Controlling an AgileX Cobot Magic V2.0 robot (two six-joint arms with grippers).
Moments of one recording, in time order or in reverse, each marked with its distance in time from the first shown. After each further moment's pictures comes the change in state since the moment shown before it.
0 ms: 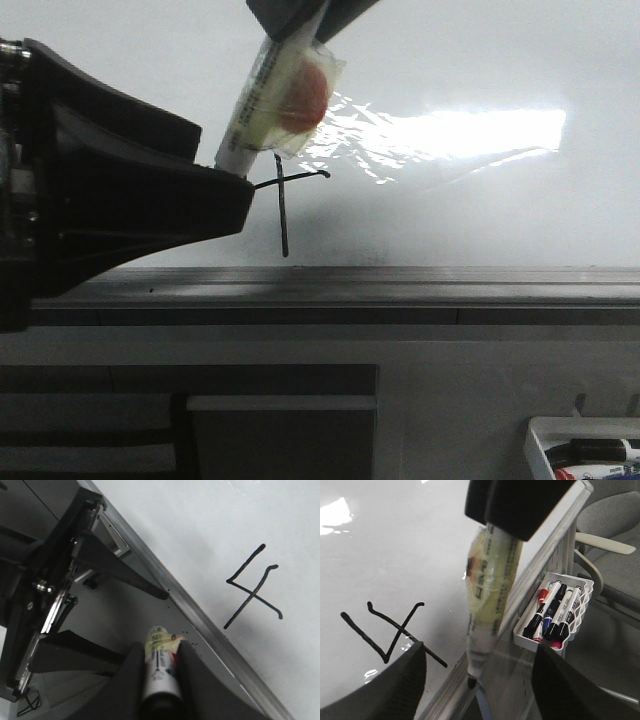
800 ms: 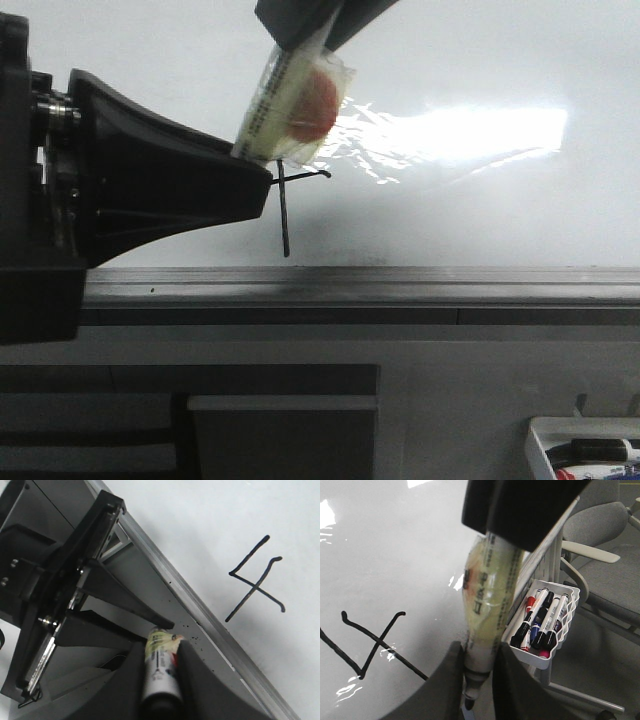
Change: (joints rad) left arm 0.000 0.081 -0.010 -0.008 -0.092 0.004; right arm 0.000 0.000 -0.002 0.010 0.028 -0.017
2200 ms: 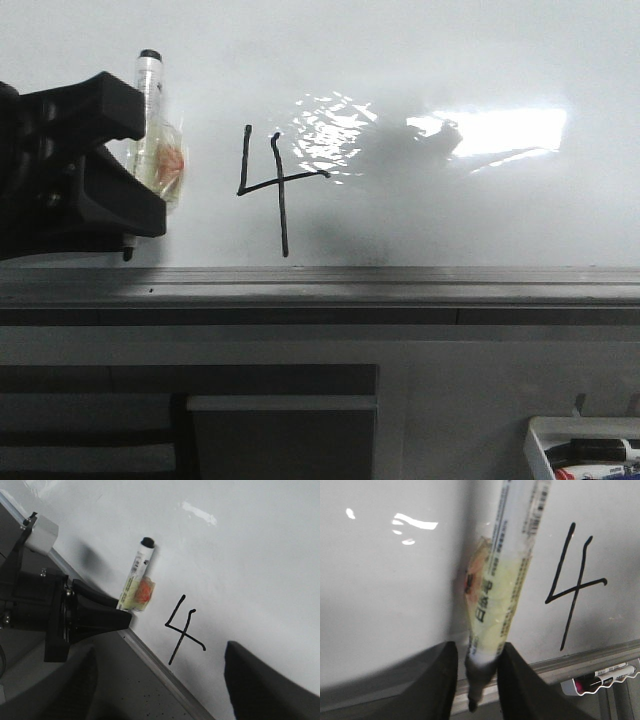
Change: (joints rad) left arm 0.025 -0.008 -0.117 -0.640 0.537 -0.277; right arm -0.137 -0.103 0.000 0.004 -0.104 -0.006
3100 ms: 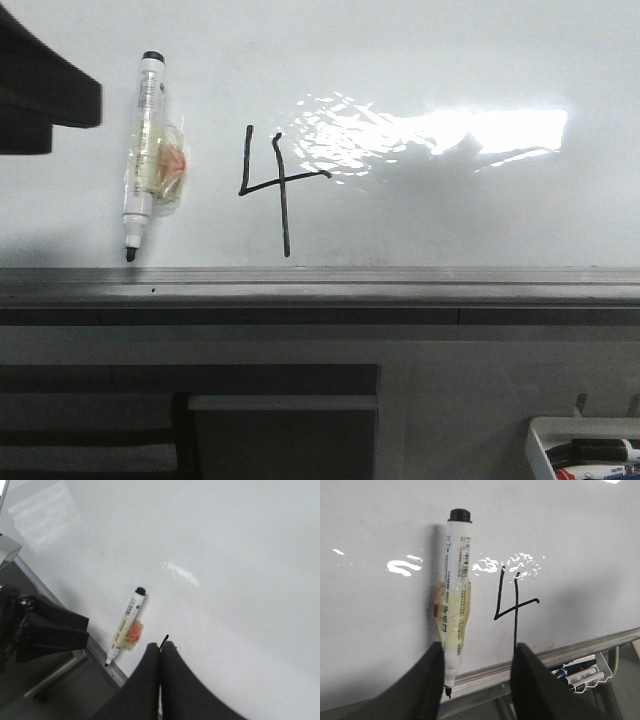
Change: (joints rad) left arm 0.004 -0.307 0.026 0.116 0.115 -0.005; right arm 0.000 -0.220 0.114 -0.055 -0.174 0.002
